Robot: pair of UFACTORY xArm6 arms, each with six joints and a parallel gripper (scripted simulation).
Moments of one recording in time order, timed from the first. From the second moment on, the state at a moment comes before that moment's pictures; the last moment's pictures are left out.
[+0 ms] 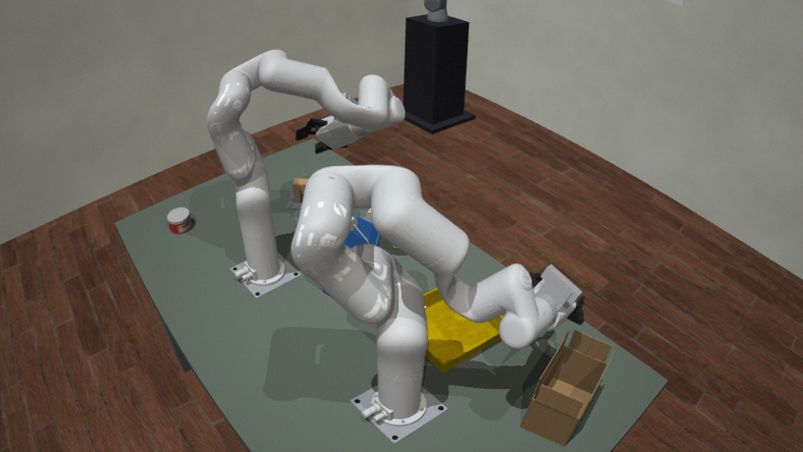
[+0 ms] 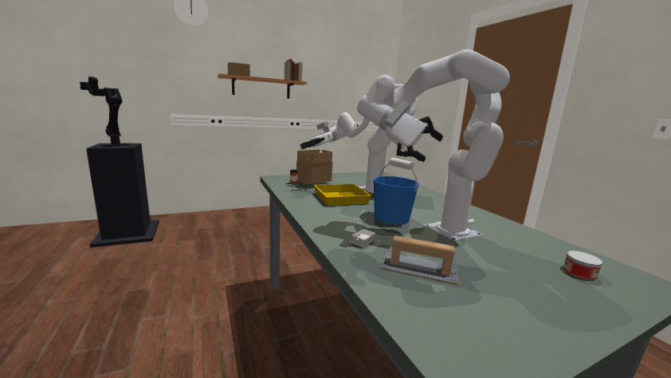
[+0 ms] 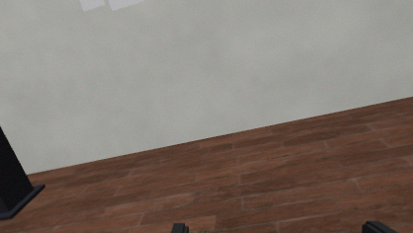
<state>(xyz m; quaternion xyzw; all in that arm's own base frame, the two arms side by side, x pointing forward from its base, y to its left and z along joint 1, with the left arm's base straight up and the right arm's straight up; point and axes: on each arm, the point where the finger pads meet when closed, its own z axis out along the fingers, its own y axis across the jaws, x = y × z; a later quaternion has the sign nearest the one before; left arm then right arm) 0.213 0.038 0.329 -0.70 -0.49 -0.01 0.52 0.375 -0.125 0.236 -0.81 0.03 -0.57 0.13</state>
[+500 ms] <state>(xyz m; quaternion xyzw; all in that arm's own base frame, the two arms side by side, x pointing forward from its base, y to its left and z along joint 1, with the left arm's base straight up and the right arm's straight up) 0.207 0.059 0.329 -0.67 -0.53 0.02 0.52 0.375 -0.125 0.236 -0.81 0.03 -0.57 0.13</state>
